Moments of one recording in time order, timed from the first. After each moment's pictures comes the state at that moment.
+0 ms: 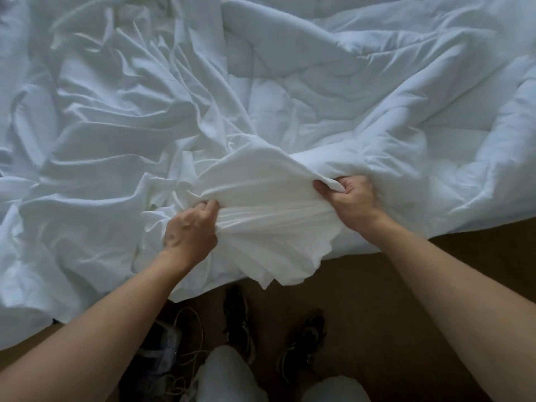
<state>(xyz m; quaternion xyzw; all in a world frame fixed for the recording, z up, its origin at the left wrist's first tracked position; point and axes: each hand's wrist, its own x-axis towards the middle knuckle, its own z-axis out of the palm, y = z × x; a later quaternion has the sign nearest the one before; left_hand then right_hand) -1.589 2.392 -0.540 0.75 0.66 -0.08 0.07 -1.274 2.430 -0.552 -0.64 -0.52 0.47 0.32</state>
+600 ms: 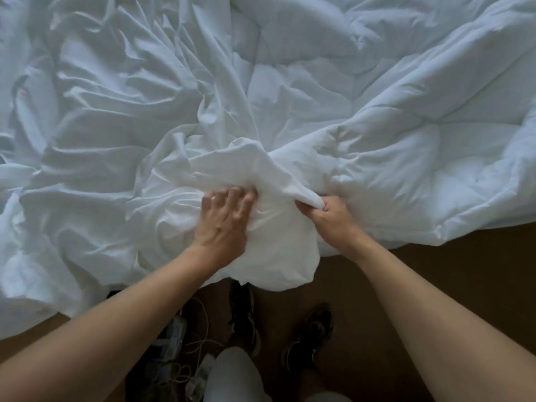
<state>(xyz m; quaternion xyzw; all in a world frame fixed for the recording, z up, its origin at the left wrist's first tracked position) -1.566 2.387 -0.569 0.81 0.58 -0.10 0.03 -1.325 2.403 -0.579 -0.61 -0.47 0.60 0.24</state>
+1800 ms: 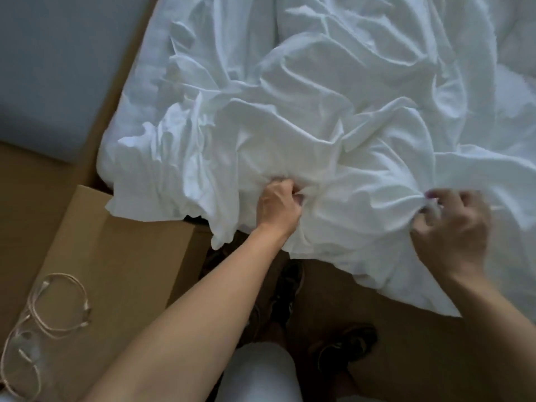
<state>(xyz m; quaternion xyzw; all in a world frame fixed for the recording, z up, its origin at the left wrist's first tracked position) -1.776 2.315 -0.572 0.42 0.85 0.18 0.26 -1.521 2.387 -0.547 -0.68 -0.71 0.16 0.08</state>
